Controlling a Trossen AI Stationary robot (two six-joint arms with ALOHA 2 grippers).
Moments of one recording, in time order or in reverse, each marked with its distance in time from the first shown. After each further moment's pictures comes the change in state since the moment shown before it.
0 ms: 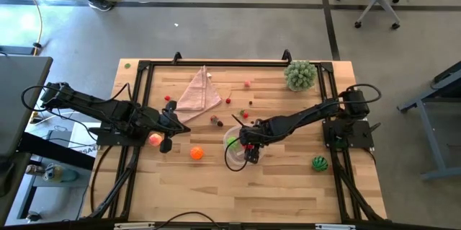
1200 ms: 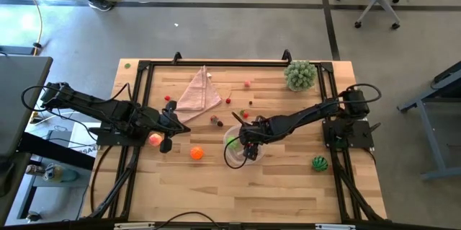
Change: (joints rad) left arm 0.000 0.000 0.000 0.000 0.000 0.000; right arm -0.008 -0.001 0.000 -0.004 0.101 0.007
